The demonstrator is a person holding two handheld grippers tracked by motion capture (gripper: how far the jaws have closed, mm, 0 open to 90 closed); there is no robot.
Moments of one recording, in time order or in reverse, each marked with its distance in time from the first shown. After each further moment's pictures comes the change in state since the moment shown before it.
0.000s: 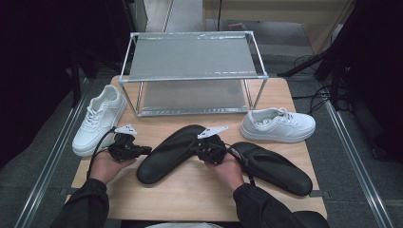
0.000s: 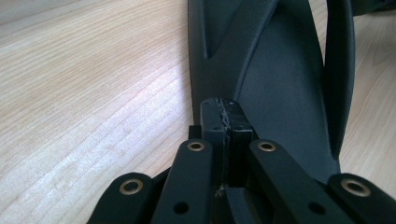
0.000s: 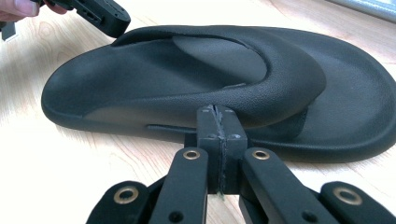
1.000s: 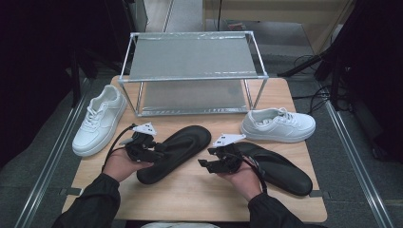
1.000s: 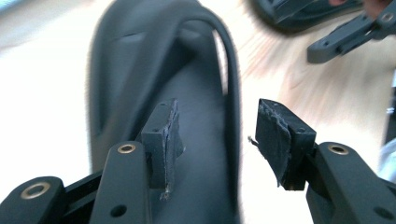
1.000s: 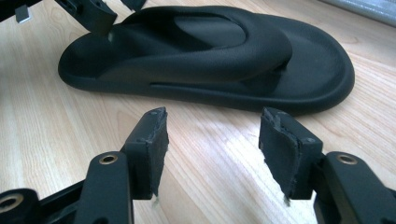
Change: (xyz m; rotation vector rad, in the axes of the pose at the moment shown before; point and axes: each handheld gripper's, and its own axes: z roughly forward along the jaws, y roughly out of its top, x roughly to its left) left arm -0.048 0.037 0.002 -0.008 -0.103 0.126; right arm -0.001 -0.026 -0.042 -0.028 -0.019 -0.045
